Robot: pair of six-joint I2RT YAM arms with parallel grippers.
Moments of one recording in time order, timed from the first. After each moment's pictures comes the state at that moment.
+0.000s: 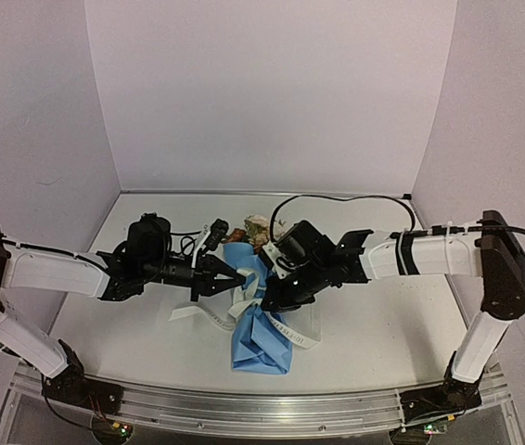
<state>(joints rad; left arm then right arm) -0.80 1.43 0.68 0.45 0.70 -0.14 0.99 1.79 1.23 -0.40 -0.21 0.59</state>
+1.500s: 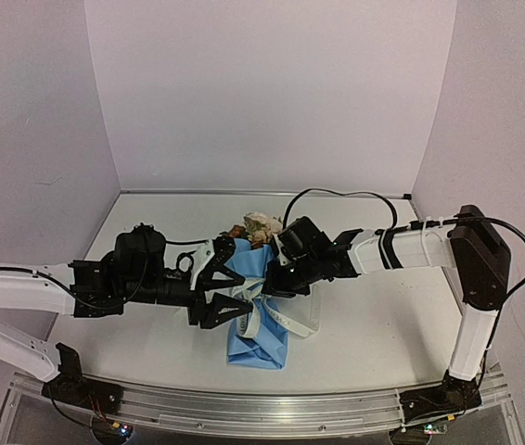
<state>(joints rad) -1.08 1.18 0.70 0.16 0.30 -0.01 0.90 1.90 1.25 -0.25 -0.16 0.75</state>
